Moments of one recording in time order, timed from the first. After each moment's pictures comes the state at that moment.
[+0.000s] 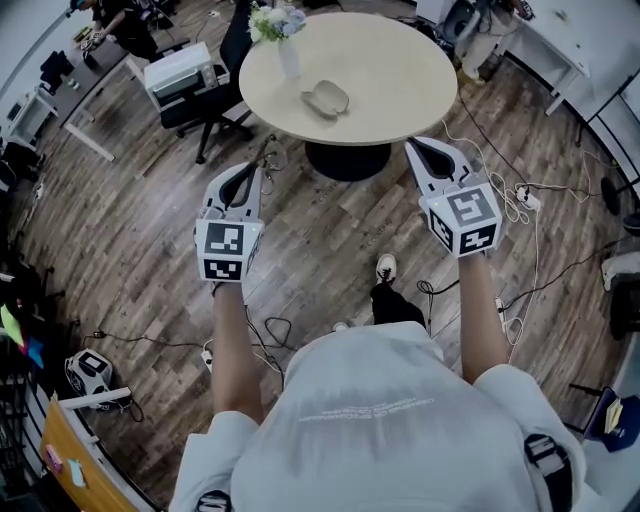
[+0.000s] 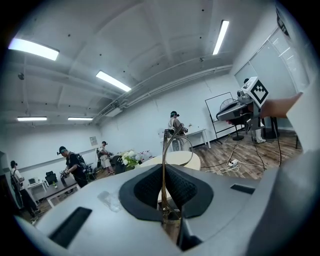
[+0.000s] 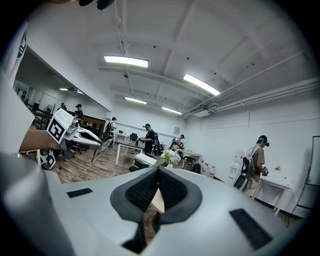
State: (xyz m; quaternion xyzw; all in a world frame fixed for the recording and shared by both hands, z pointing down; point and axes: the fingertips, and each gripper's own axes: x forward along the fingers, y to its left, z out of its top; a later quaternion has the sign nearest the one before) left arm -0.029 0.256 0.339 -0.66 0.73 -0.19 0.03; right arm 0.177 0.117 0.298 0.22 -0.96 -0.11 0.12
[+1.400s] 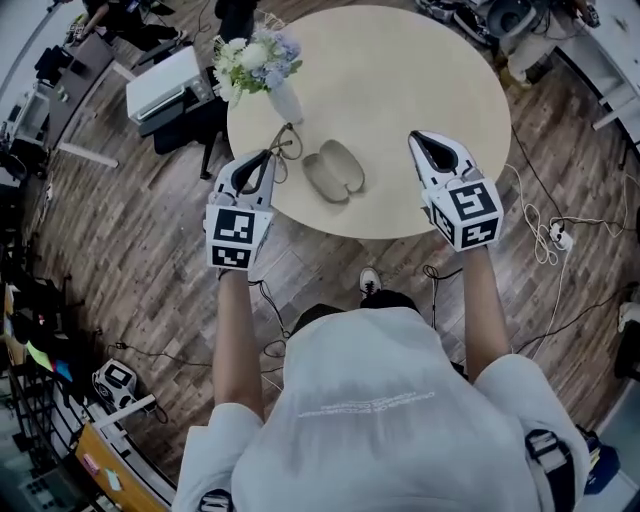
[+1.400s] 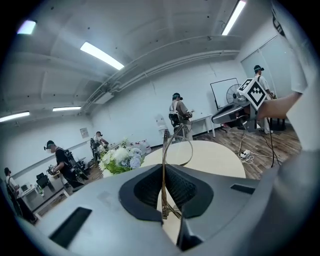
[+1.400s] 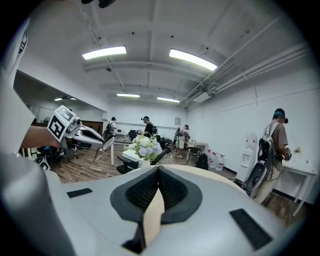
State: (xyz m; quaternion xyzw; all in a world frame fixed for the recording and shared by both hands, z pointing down) left arm -0.197 -0.120 0.384 -0.67 0.70 -0.25 -0.02; right arm -0.013 -0.259 0.371 0.18 -0.97 -0.03 0.14
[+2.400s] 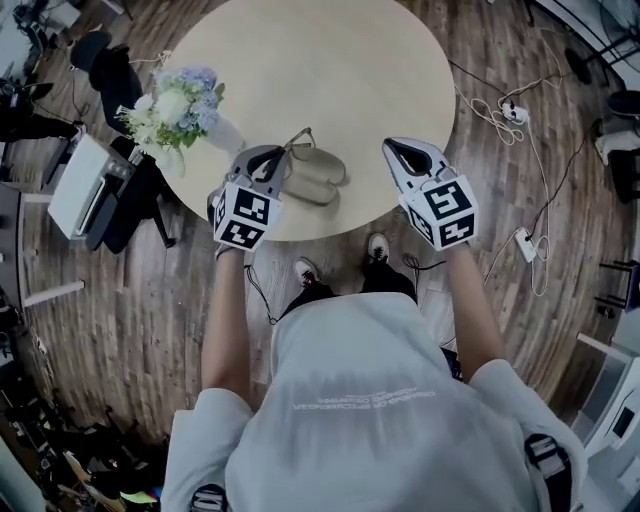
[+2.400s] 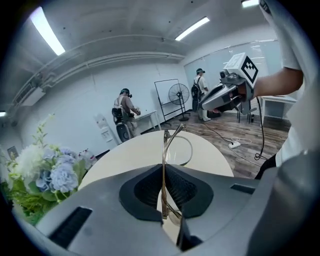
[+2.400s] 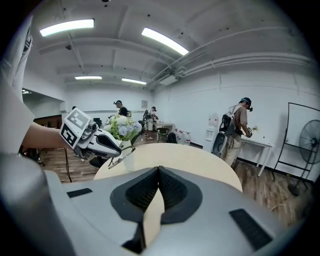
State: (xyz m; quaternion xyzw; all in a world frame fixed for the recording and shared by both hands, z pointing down) left arm -0.201 -0.226 0.505 -0.85 0.40 -0.33 0.00; right arm -0.030 -0.230 0.449 0.38 -0.89 0.06 0.22
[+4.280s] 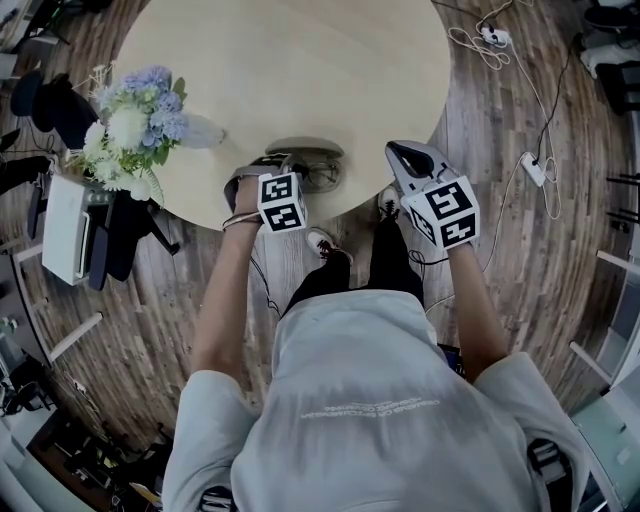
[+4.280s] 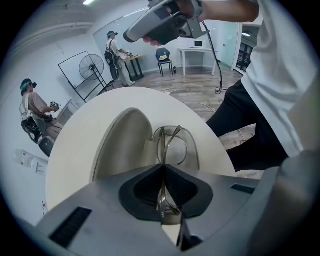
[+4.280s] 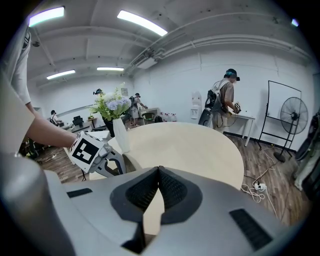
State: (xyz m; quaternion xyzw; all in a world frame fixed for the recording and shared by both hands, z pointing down) left arm -0.169 -0.161 0.711 -0.82 -0.02 -0.57 0.11; right arm -0.028 -0.182 0.544 0.46 -0.83 0.17 0.26
